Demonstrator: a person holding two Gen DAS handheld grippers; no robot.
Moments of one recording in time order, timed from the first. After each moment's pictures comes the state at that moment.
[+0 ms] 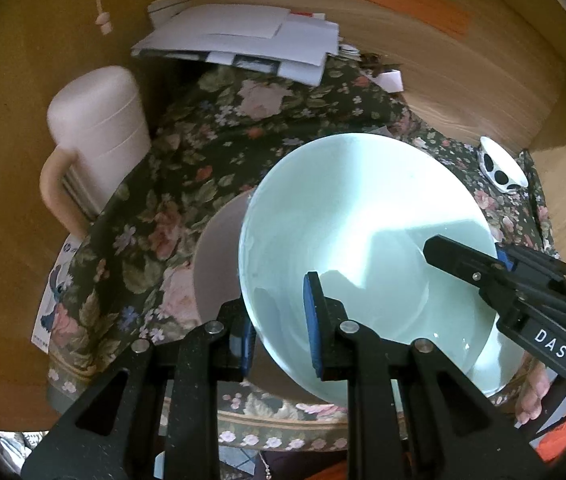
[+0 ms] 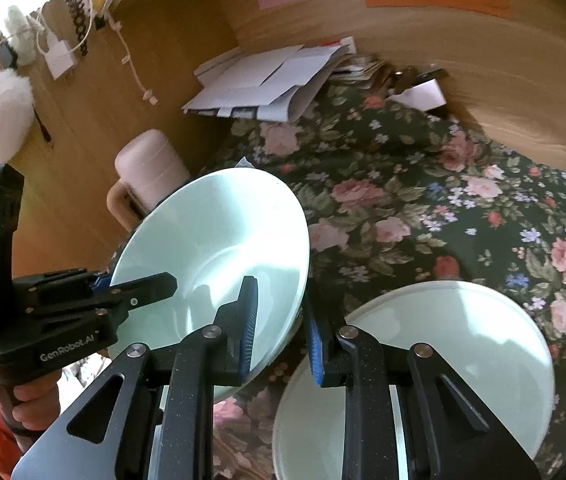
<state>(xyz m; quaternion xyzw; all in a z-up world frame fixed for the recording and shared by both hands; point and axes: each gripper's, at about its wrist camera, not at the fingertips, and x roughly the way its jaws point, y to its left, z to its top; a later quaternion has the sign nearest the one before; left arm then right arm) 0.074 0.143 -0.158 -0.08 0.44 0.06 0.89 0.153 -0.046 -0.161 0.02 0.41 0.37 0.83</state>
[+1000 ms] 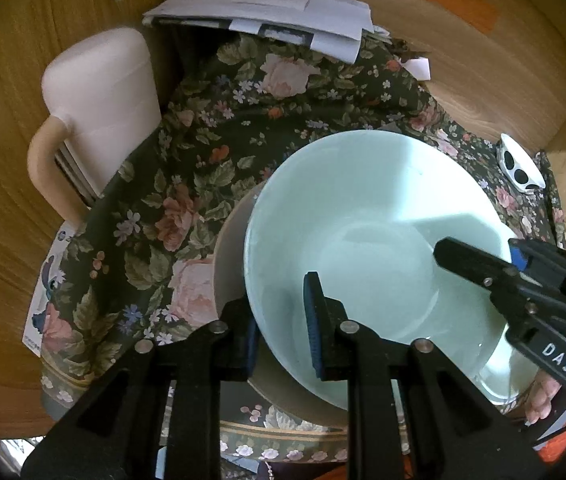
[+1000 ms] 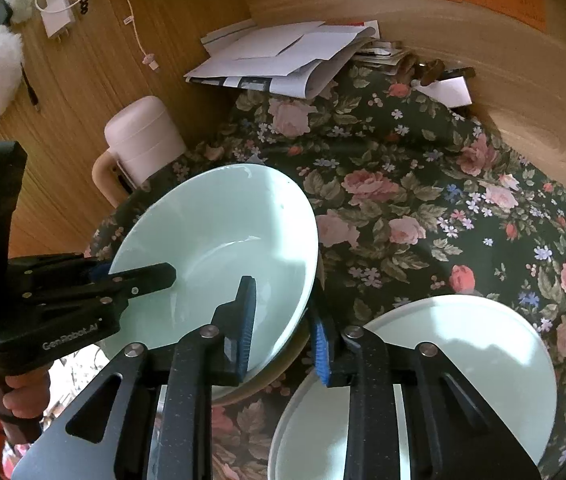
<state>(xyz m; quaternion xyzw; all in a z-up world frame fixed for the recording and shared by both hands) 0.092 0.164 -0.181 -0.10 0.46 0.07 0.88 0.163 -0.028 -0.167 -0.04 0.41 0.36 0.83</state>
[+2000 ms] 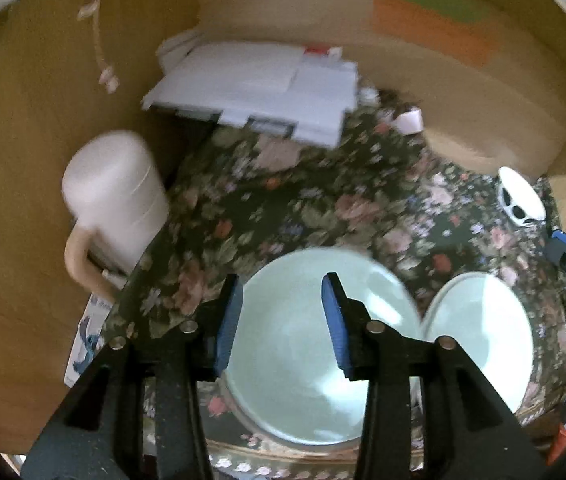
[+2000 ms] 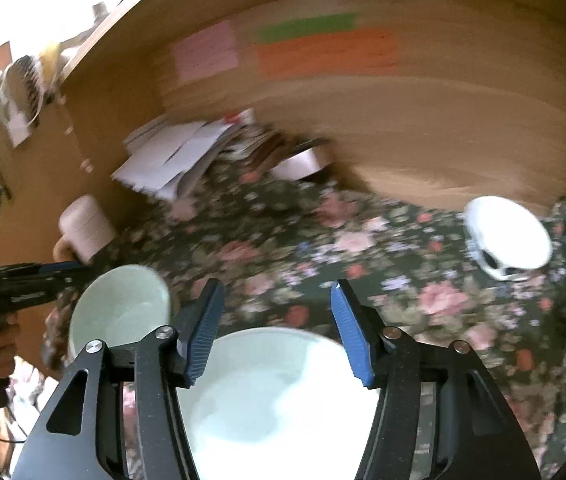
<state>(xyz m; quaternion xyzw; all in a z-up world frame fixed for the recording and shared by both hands) 0.113 0.143 -0.116 -0.06 0.41 0.09 0.90 0.185 -0.165 -0.109 0.02 0.34 0.26 0.91</state>
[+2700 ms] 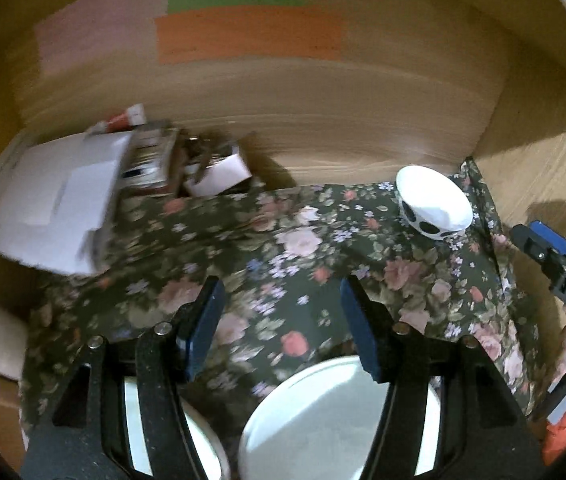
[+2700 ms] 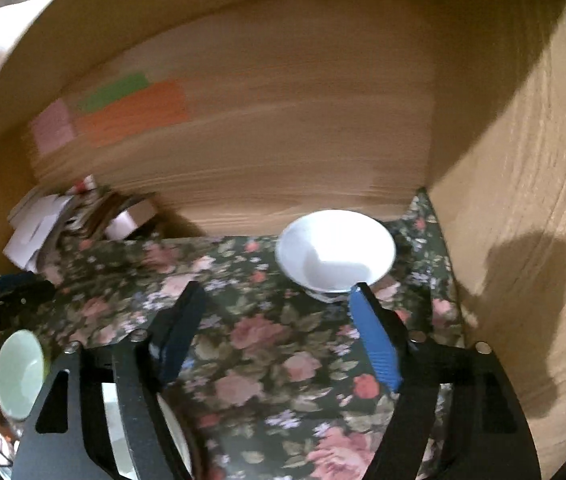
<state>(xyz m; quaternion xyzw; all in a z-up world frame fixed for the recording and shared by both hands) 0.235 -0.006 -0.095 0.01 0.42 -0.04 0.91 0.241 -0.295 -0.107 0.06 0.33 0.09 0.94</state>
